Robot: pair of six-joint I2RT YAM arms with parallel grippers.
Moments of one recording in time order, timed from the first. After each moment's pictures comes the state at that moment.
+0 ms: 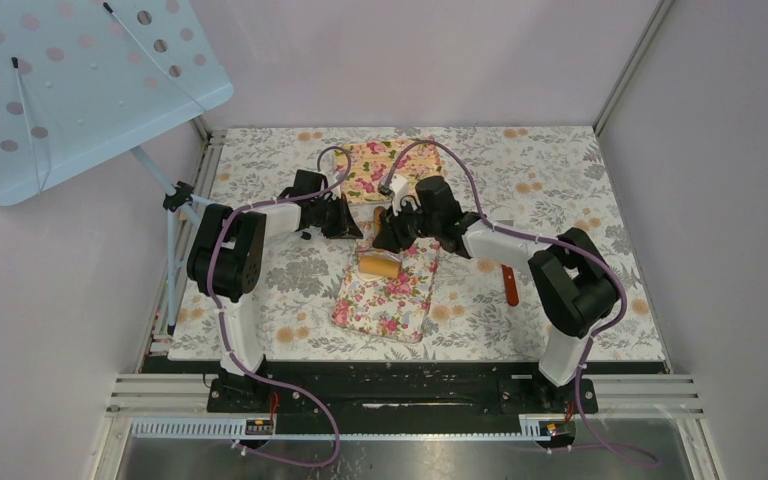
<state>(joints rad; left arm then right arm) -0.25 1.99 1.16 -0.11 0.58 -0.38 0.65 1.81 1.12 0.08 -0.52 0.00</state>
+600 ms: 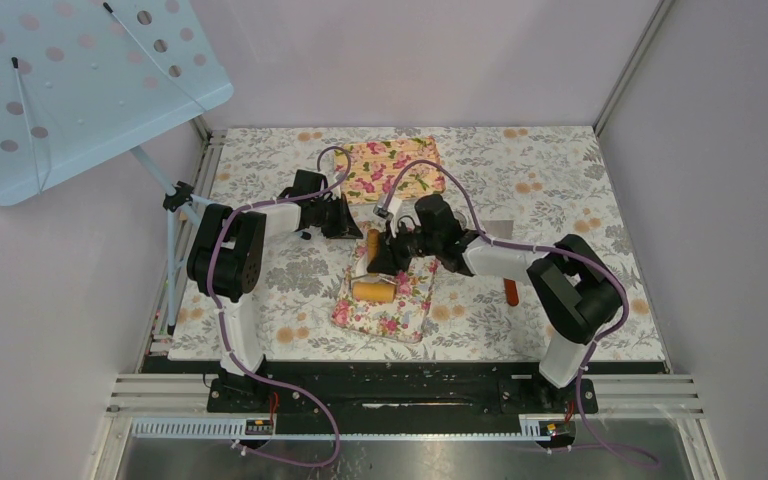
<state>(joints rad) -0.25 1.99 1.16 -0.11 0.58 -0.38 0.69 1.76 0.96 0.25 -0.67 0.02</state>
